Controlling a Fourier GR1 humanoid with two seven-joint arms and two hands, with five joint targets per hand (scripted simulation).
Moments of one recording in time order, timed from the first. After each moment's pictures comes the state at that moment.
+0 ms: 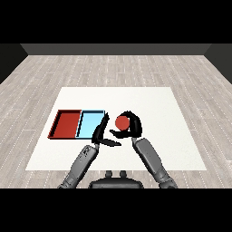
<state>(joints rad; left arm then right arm) -0.25 0.00 -0.40 -1.40 0.10 0.22 -0.22 -0.38 0.00 0.36 -1.50 -0.13 -0.39 -0.32</state>
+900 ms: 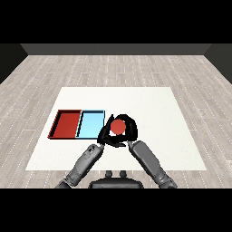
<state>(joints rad) -0.32 0.00 -0.50 -1.27 0.24 0.28 -0.31 -0.38 0.00 0.48 -1.55 -0.21 -0.46 -0.33</state>
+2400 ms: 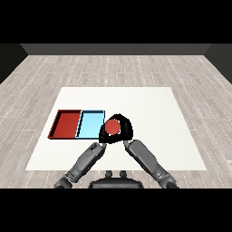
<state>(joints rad) -0.39 0.01 -0.56 -1.21 0.38 0.59 -0.38 -0.45 0.00 0.55 -1.49 -0.28 -0.52 -0.36</state>
